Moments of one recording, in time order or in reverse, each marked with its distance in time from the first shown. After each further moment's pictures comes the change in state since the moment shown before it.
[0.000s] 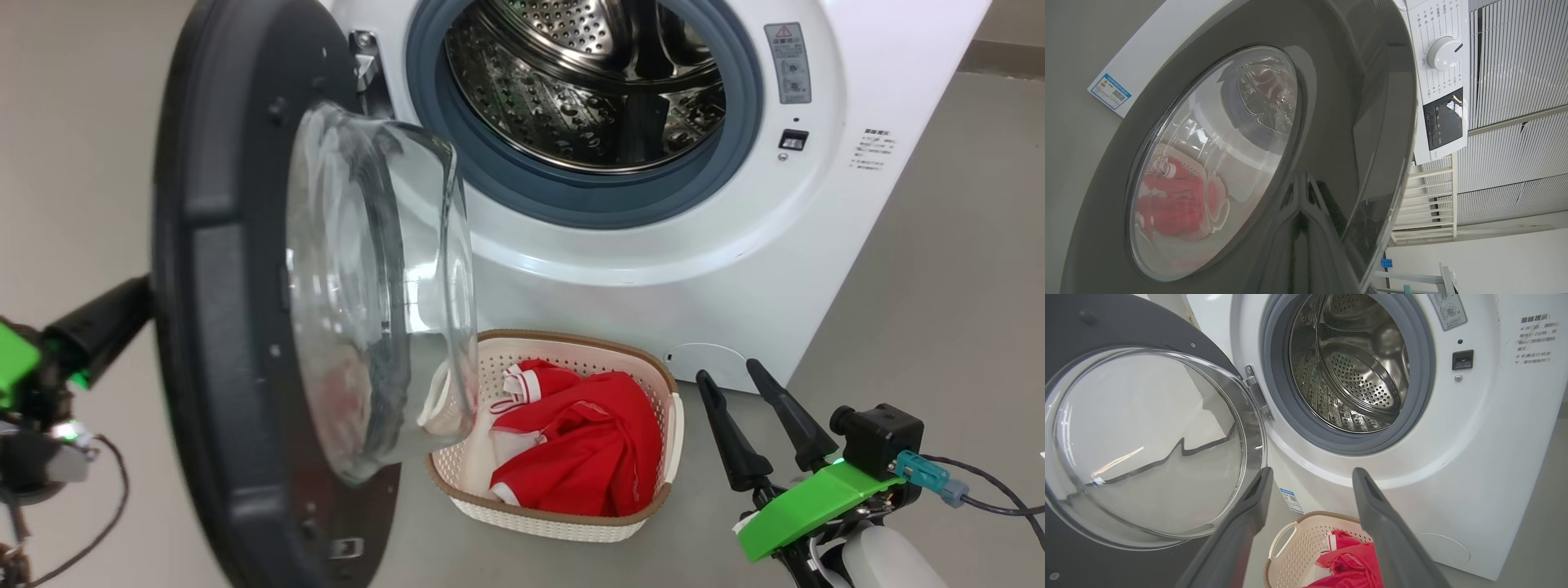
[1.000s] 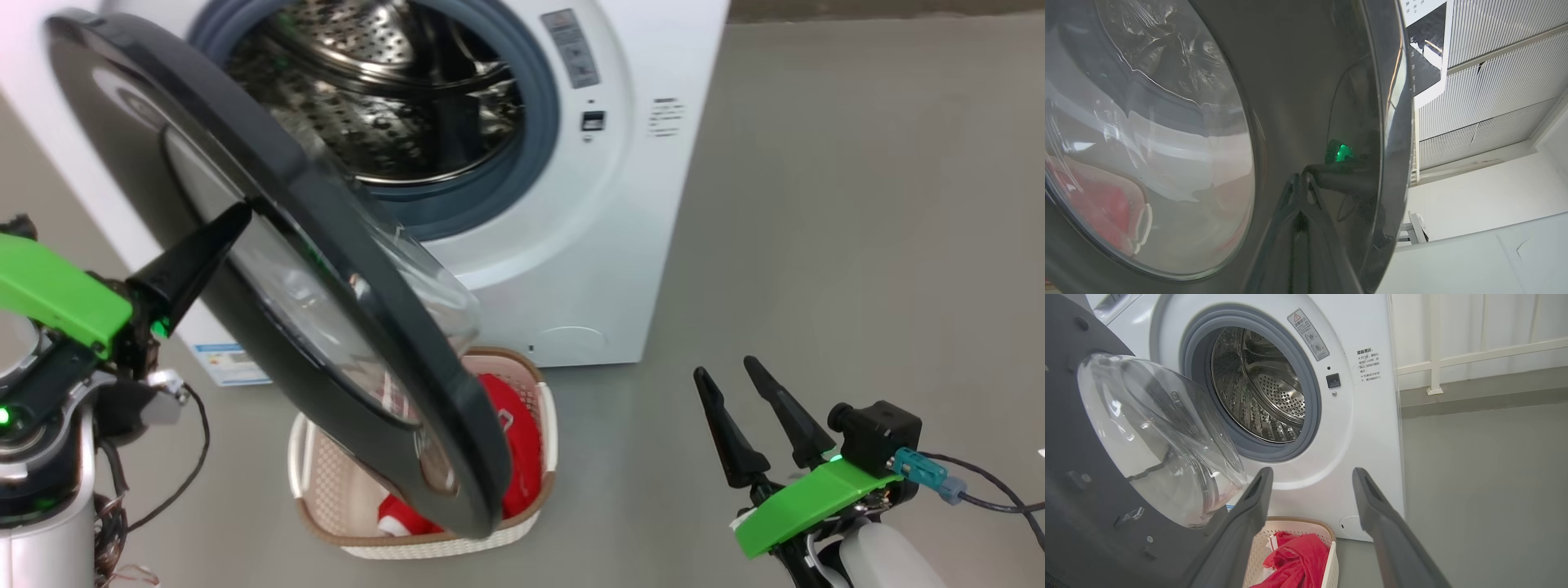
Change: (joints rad) left arm -0.082 -0.129 -0.085 0.063 0.063 -0.053 -0.134; right arm -0.003 0.007 0.000 0.002 0.000 0.000 0.000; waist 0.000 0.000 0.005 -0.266
